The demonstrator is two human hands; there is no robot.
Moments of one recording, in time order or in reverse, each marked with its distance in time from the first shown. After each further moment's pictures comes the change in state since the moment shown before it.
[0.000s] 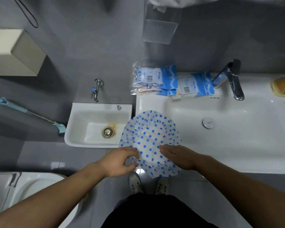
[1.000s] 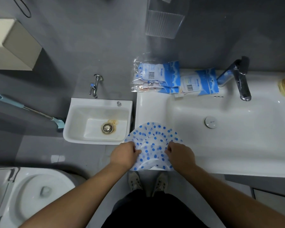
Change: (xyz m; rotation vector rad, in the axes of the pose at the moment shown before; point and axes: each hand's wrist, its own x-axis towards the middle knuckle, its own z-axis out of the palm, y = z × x) left_hand 0.045 0.023 0.021 -0.019 0.174 -0.584; right_hand 0.038 0.017 0.037 -0.221 0.571 0.202
